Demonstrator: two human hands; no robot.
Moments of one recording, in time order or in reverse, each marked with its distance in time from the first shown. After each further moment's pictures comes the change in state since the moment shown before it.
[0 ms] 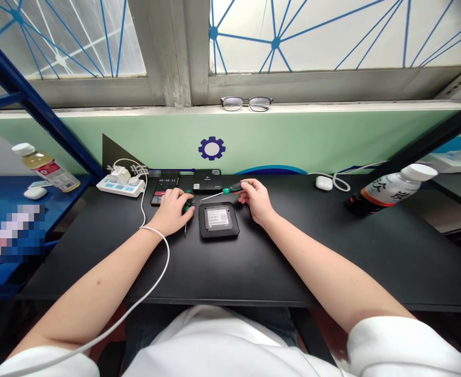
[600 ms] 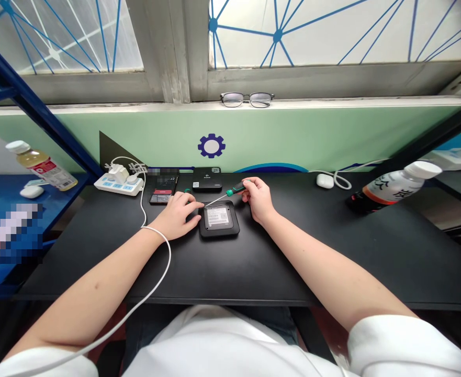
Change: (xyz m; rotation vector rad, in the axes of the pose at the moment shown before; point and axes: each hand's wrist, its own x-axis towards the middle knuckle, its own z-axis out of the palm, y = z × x) left_hand -0.006 0.014 -0.008 -0.093 -0.112 0.236; right_hand 0.003 0.005 -0.001 -0.005 0.062 -0.034
